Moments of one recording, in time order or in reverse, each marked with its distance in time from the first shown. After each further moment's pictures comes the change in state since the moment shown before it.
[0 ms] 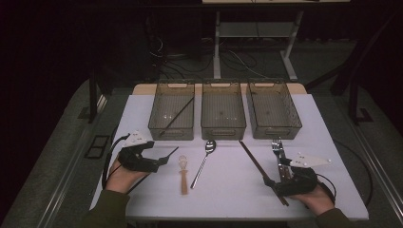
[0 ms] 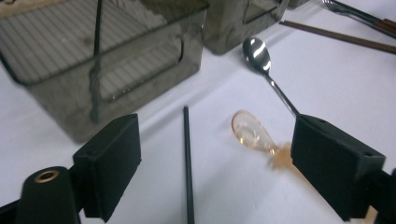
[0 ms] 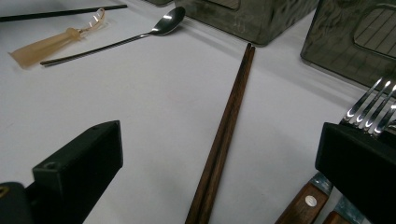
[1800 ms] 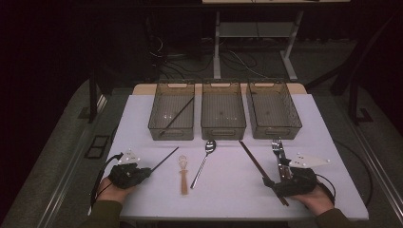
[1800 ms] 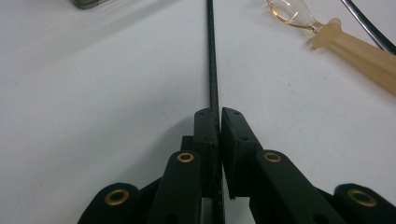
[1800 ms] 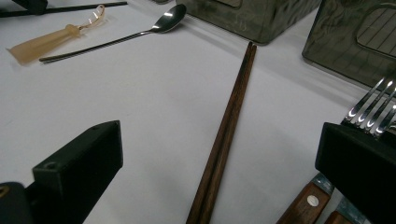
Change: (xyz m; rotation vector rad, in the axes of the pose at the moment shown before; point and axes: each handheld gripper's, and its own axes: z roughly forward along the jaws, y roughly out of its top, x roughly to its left) left arm 0.005 -0.053 -0.004 0.200 0.050 -0.024; right arm 0.002 0.000 0.001 0.007 -0.002 -0.007
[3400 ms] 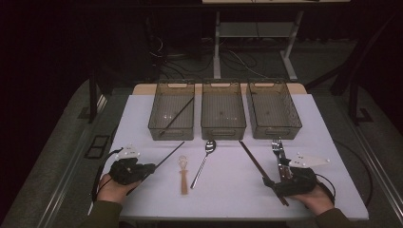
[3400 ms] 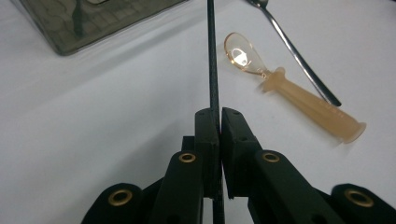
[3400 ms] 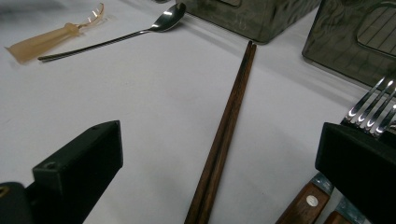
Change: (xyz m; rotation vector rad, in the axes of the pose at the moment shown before) left arm -0.008 0.023 -0.014 -0.071 -0.092 -0.026; right arm -0.001 0.000 0.001 0.004 0.001 0.000
